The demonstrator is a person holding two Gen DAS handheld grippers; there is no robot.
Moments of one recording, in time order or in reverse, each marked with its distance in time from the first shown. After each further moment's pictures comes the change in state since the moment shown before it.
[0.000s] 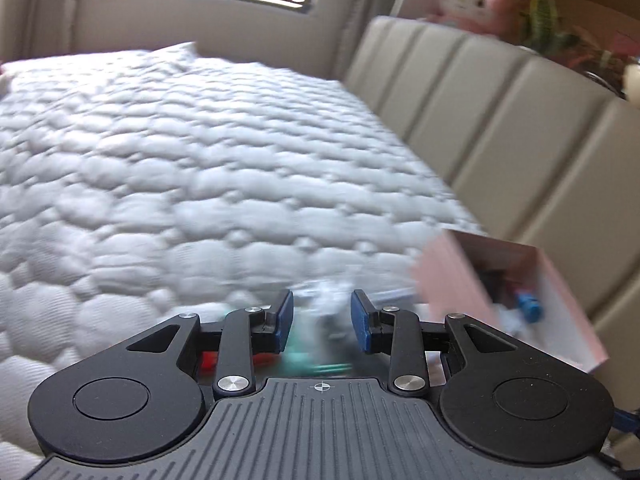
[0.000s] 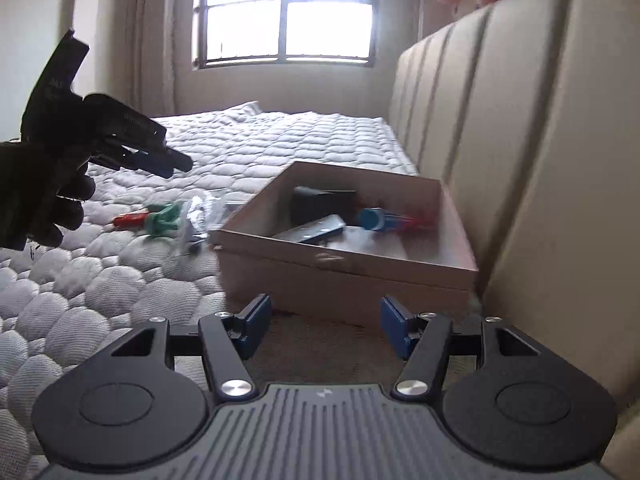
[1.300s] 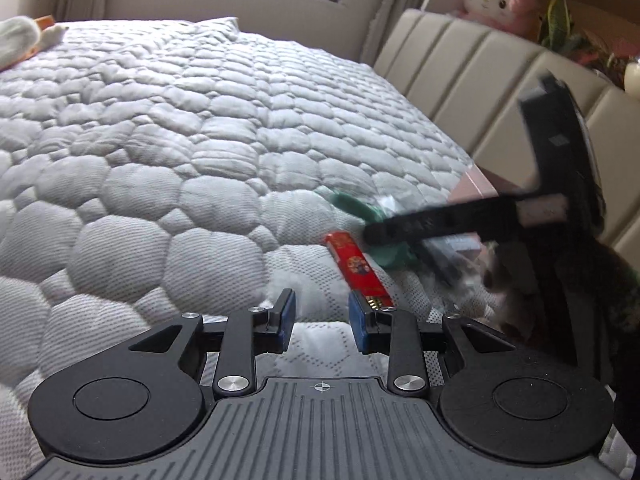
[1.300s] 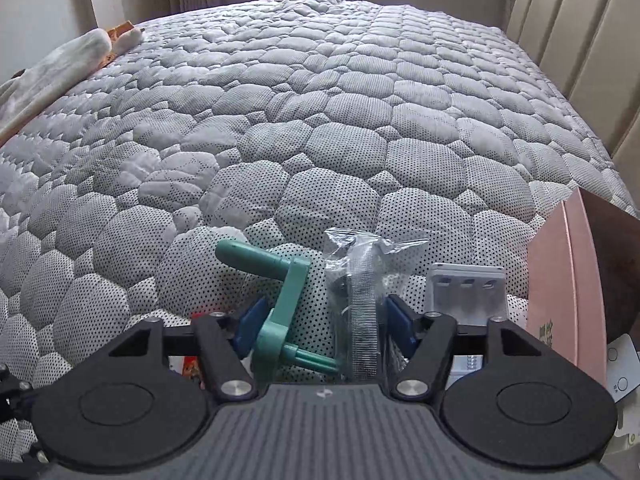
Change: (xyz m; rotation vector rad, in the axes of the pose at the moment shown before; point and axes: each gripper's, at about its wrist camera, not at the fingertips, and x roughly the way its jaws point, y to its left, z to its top) left arm -0.074 0.049 -0.084 -0.069 0.017 0.005; right arm 0.221 0.161 0.114 -0.060 0.377 0.135
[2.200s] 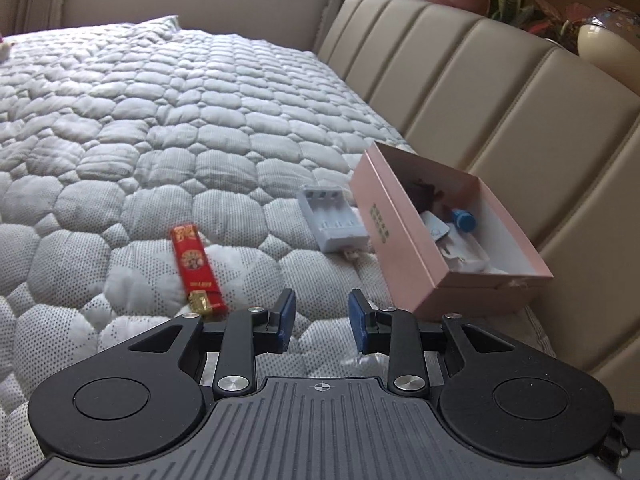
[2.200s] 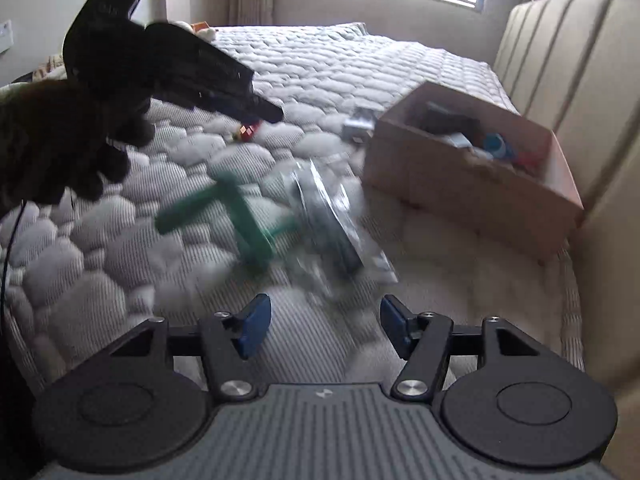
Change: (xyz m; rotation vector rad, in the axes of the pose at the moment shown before) left arm 0.024 -0.113 -0.005 0.077 0.032 -0.072; right arm -0.201 -0.075 -0.249 -0.141 -0.120 0.040
